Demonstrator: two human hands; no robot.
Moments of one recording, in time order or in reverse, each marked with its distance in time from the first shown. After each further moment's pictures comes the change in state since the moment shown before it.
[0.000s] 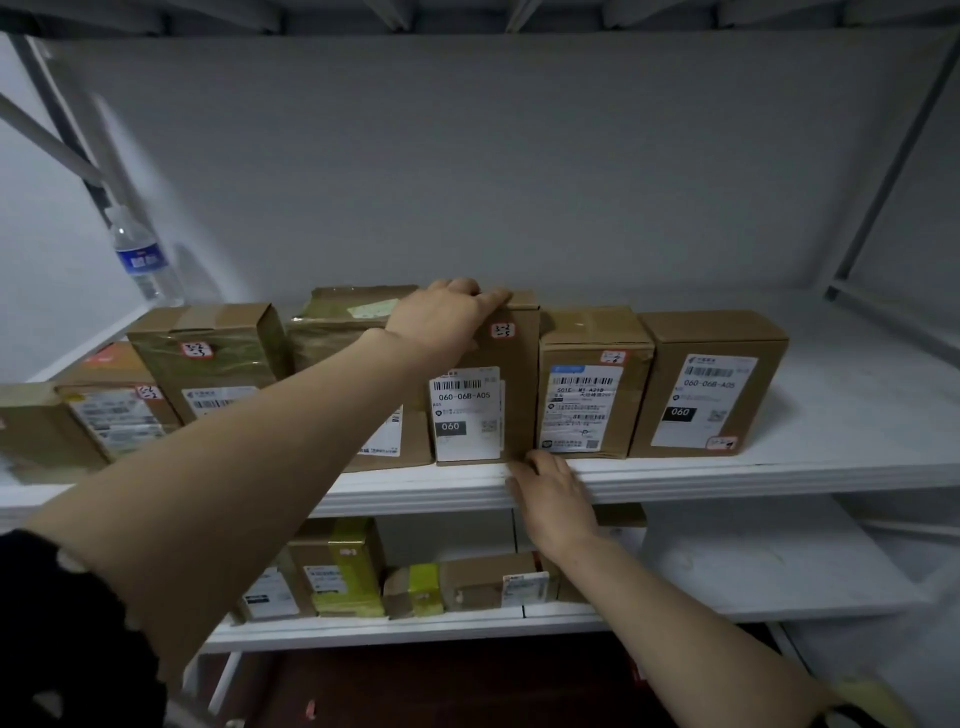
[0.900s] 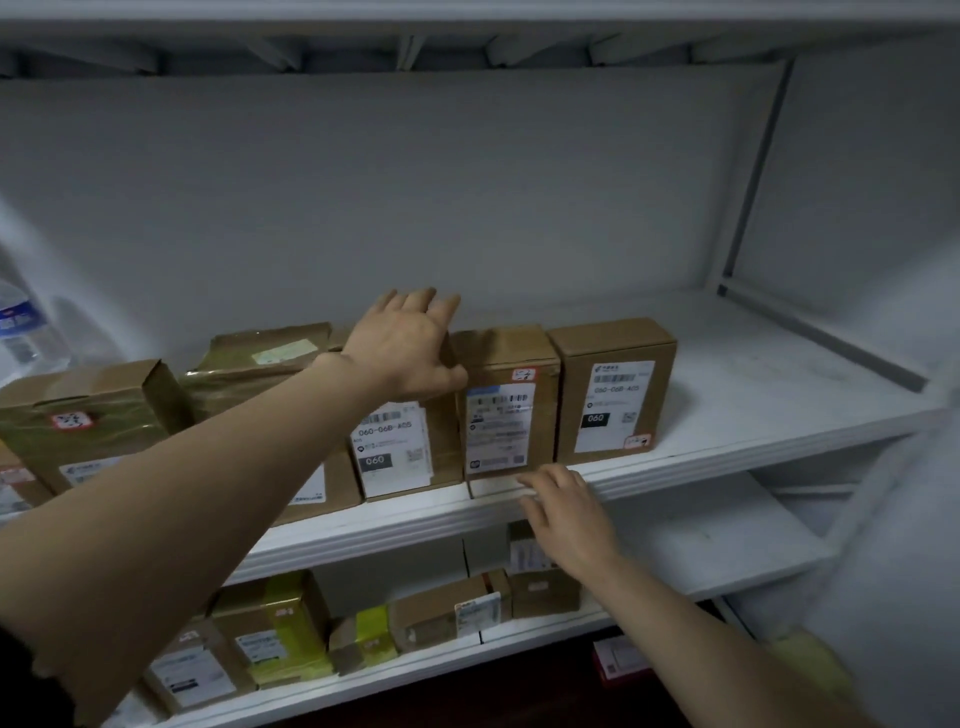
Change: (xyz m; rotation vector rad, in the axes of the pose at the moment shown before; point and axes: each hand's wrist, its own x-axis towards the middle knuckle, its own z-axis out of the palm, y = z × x) left_hand 0.018 0.038 -0.019 -0.035 -0.025 0.077; right_hand -0.029 0.061 -0.034 0.046 0.165 0.062
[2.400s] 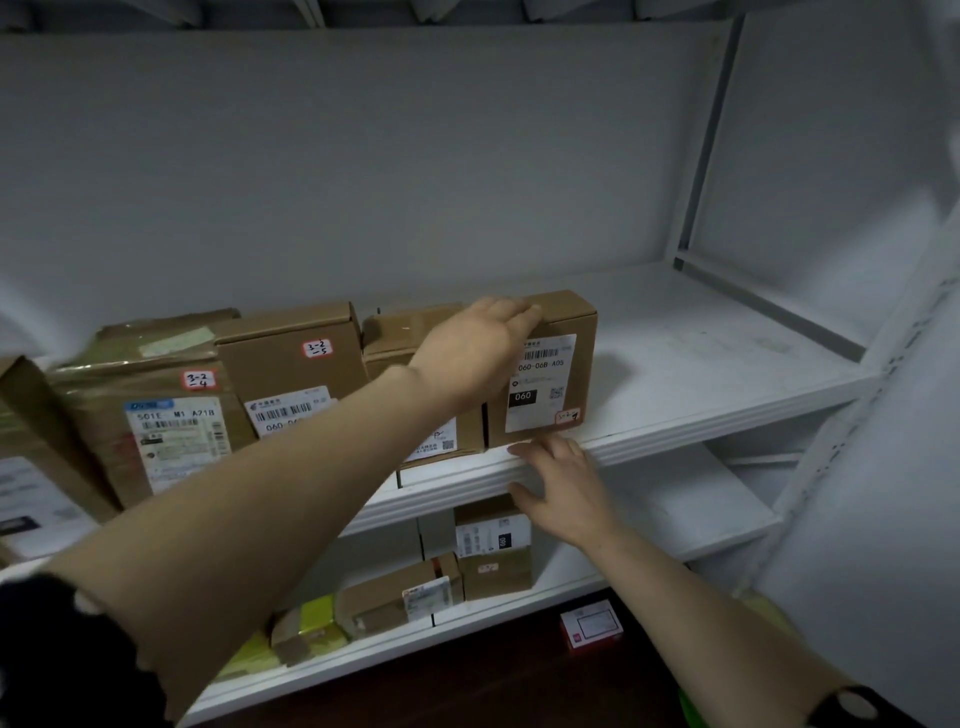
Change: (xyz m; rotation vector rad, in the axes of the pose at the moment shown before) left_hand 0.045 0.127 0.034 -0.108 0.247 0.360; right_hand -0.005 0.077 -0.035 -0.003 0.009 -0.004
